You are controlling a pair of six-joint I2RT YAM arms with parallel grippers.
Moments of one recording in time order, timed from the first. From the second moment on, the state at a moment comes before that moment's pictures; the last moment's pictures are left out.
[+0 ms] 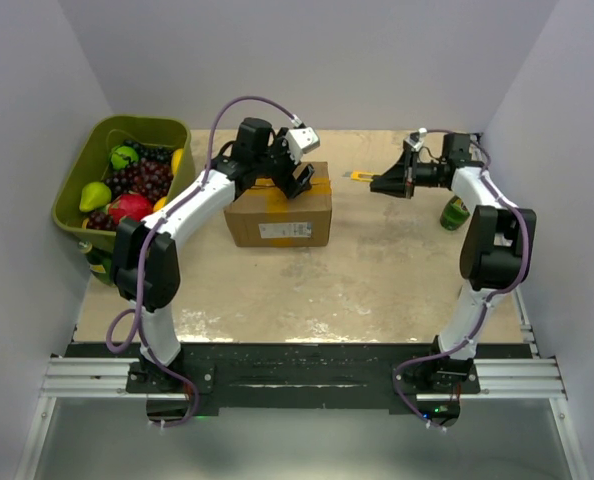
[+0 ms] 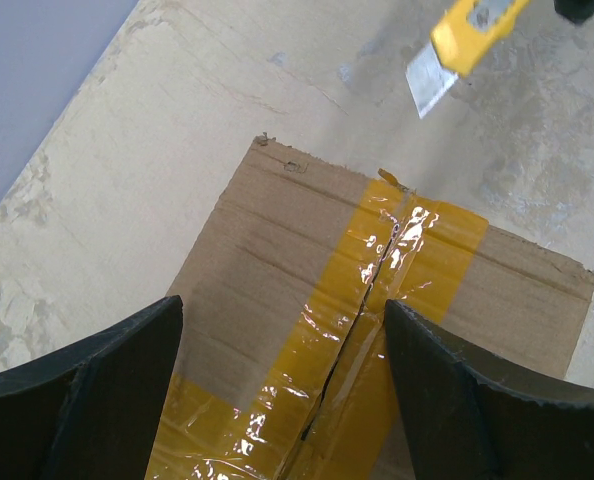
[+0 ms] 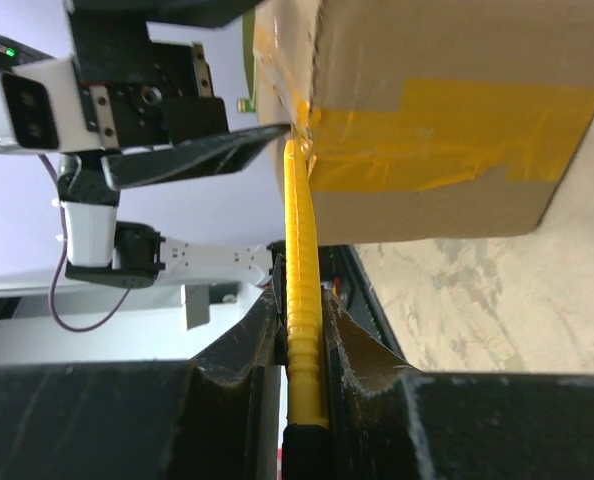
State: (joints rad) left arm -0.47 1.87 1.61 -0.27 0.44 0.40; right arm -0.09 1.96 1.50 -0.50 -1.36 0.48
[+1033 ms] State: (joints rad) left arm -0.47 1.87 1.61 -0.27 0.44 0.39; right arm -0.04 1.99 1.52 -0.51 -1.33 0.48
